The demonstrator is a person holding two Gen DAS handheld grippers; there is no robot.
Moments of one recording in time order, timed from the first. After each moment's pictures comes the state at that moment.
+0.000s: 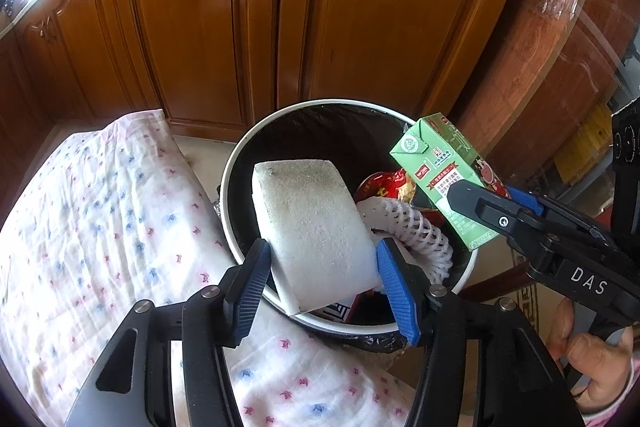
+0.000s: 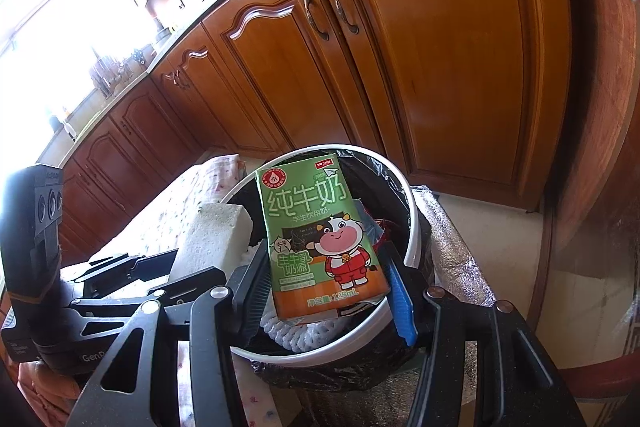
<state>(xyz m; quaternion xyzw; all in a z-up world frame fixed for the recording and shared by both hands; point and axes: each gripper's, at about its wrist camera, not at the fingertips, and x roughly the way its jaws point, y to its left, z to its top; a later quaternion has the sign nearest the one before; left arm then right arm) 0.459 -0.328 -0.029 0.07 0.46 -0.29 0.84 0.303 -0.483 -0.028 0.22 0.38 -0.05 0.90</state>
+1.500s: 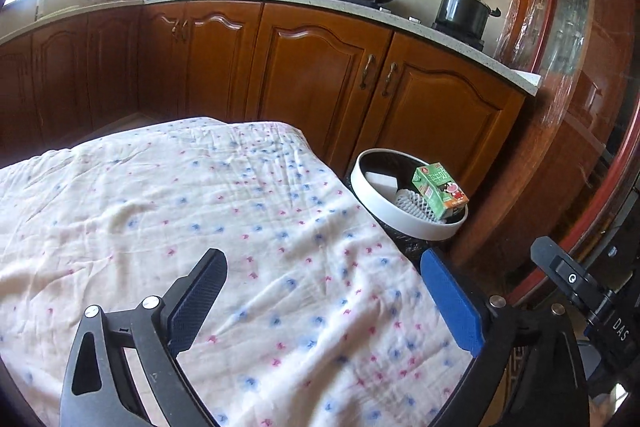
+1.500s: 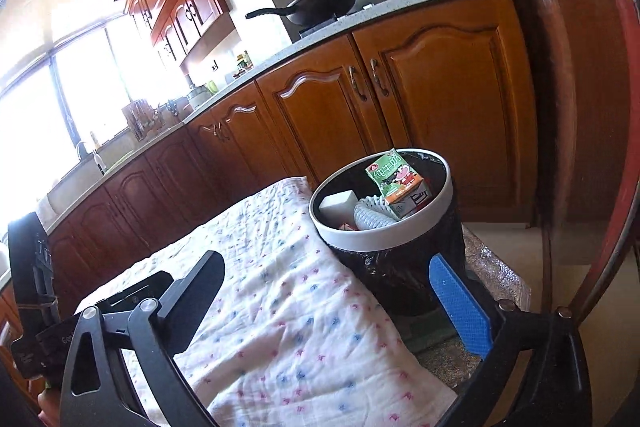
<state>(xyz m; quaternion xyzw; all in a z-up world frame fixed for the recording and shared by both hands) 0.229 -0.128 0.018 -0.08 0.31 -0.18 0.93 0.143 -0.349 0.009 0.20 0.23 -0.07 0.95</state>
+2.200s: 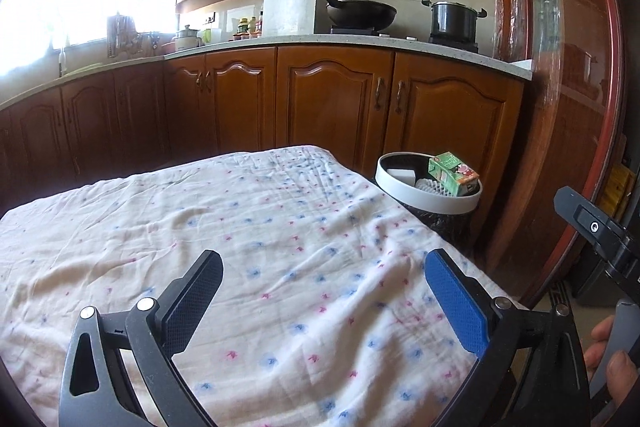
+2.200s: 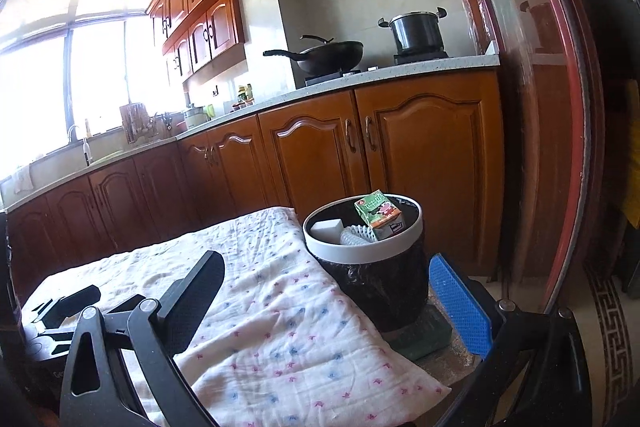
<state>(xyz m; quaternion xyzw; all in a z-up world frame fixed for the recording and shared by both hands) 0.131 -0.116 -0.007 -0.01 0.24 -0.14 0.96 0.083 -0.301 0.018 0.11 0.16 -0.12 0.97</state>
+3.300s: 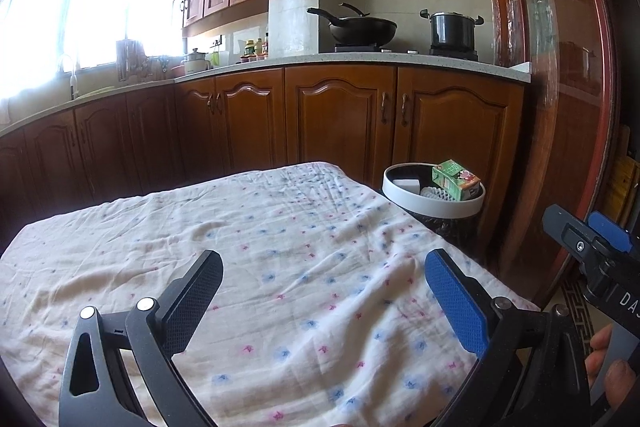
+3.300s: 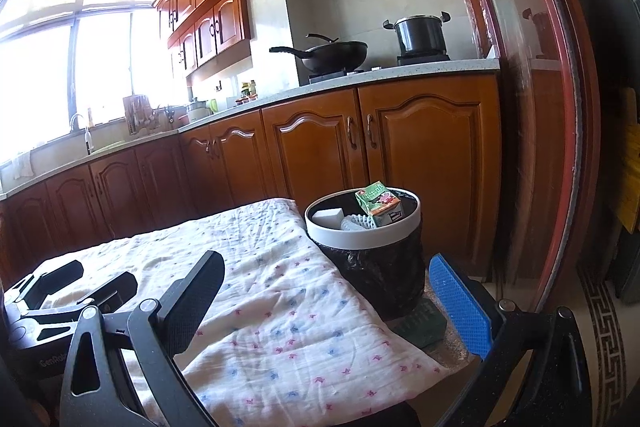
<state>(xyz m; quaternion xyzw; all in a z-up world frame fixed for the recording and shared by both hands) 0.111 -0.107 -0.009 0.02 0.20 -0.14 0.97 0.065 -0.288 0.008 0.09 0.16 -0.13 0.98</state>
